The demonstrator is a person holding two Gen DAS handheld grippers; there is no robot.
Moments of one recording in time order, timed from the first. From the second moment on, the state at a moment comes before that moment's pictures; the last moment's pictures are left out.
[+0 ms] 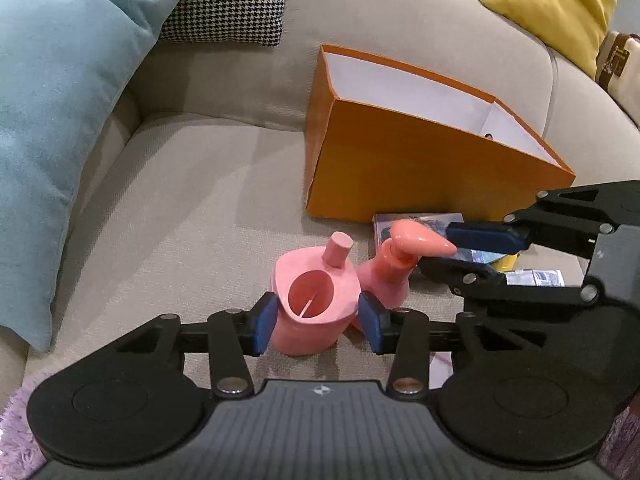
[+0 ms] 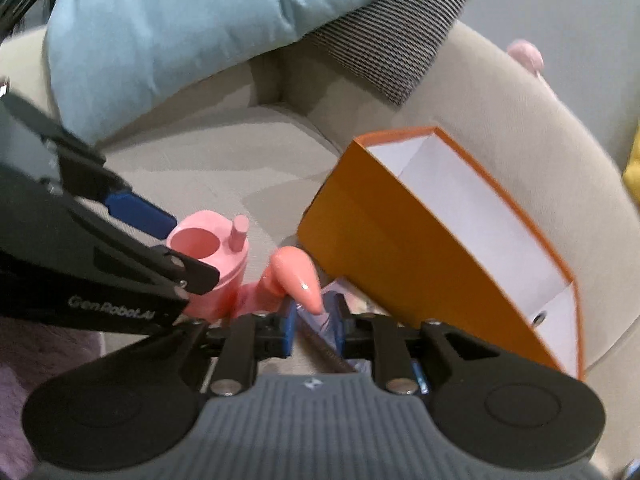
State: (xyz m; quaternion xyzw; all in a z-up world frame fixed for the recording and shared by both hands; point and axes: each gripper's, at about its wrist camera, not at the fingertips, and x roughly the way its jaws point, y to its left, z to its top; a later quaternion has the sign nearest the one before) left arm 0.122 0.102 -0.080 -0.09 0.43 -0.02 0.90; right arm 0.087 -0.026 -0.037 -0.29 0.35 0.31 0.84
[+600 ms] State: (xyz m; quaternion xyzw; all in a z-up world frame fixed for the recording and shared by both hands) left arm 0.131 0.100 -0.085 -0.08 0.45 -0.02 0.89; right arm 0.106 -0.057 -0.048 -0.12 0.42 0.36 0.82
